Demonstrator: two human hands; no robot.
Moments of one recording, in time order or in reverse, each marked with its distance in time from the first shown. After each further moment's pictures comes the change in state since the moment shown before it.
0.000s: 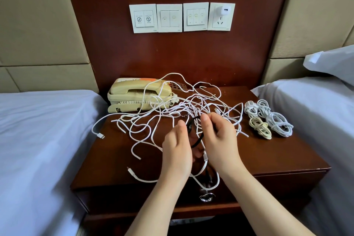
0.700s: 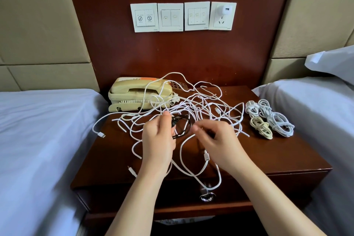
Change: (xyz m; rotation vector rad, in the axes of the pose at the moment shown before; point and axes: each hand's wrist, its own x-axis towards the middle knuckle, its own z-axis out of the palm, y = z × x) left_hand 0.019 0.011 -0.026 -0.164 0.107 0.044; right_hand 0.004 -0.004 -0.018 -0.199 -0.375 -0.007
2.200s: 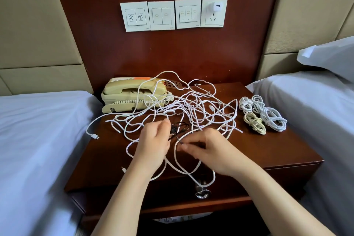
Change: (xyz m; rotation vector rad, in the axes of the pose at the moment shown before) left_hand 0.003 -0.006 -0.010 0.270 -0.286 0.029; right_hand -0.008 0.005 -0.008 0.017 -0.319 -0.046
